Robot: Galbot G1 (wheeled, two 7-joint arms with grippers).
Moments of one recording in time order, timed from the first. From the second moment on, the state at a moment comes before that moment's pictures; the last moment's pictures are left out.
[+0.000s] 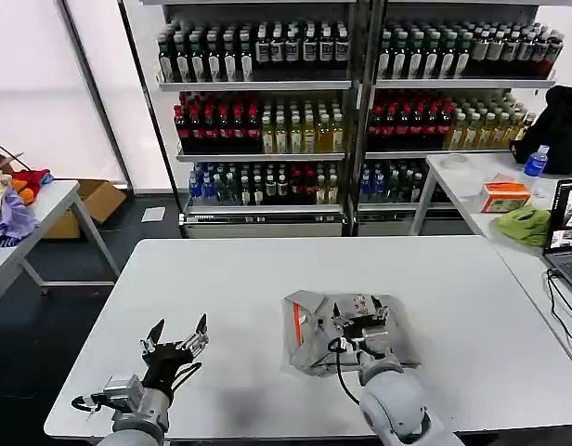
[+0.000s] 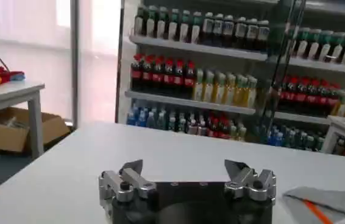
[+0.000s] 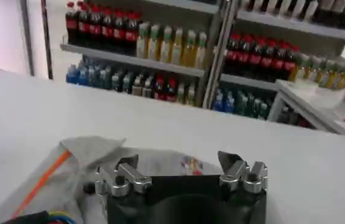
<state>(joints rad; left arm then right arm) 1.51 -1.38 -0.51 -2.19 -0.35 0.40 -0.20 -1.09 1.23 0.11 1.92 0.27 -0.57 0.41</state>
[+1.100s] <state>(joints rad) 1.55 -1.39 -0.51 -2.21 -0.28 0.36 -0.15 -0.97 1.30 0.05 1.73 0.27 -0.58 0.39</state>
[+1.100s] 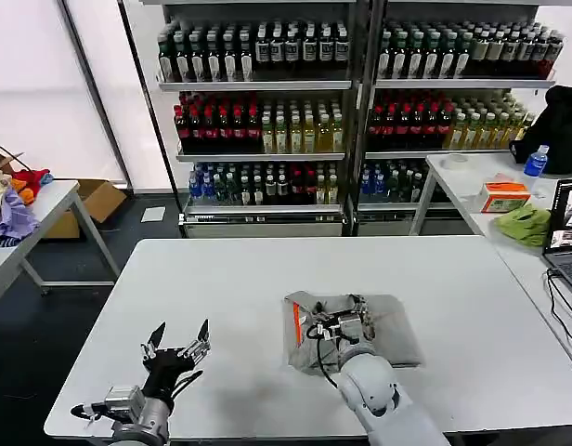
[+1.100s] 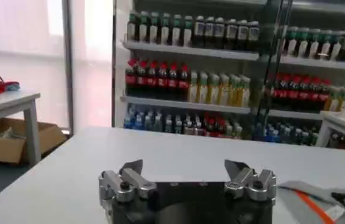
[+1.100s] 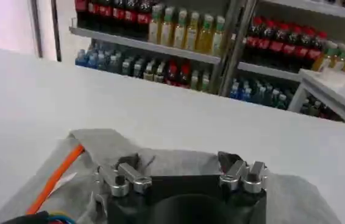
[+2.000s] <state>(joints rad) 1.50 -1.41 -0.50 -2.17 -0.24 0.30 -0.15 -1.33 1.19 0.48 2.13 0.34 -0.52 0.42</state>
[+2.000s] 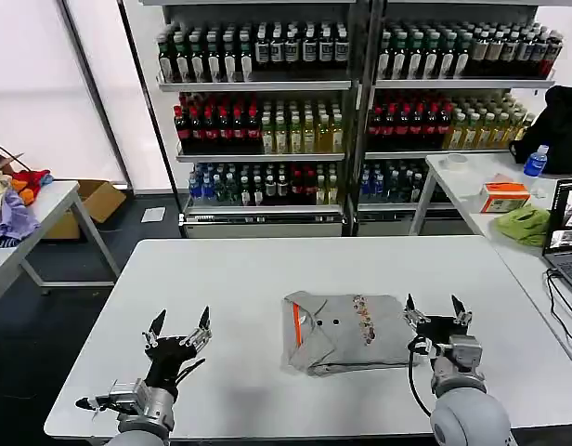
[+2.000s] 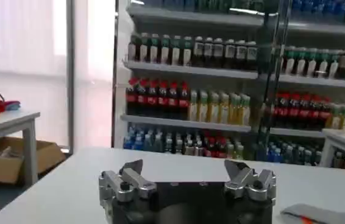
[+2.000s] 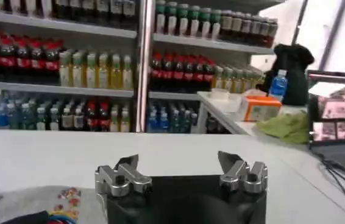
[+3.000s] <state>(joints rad) 1.49 -1.41 -0.51 -2.17 -0.21 0.29 -0.15 -1.45 1.19 0.59 2.24 0.32 -0.51 0.42</state>
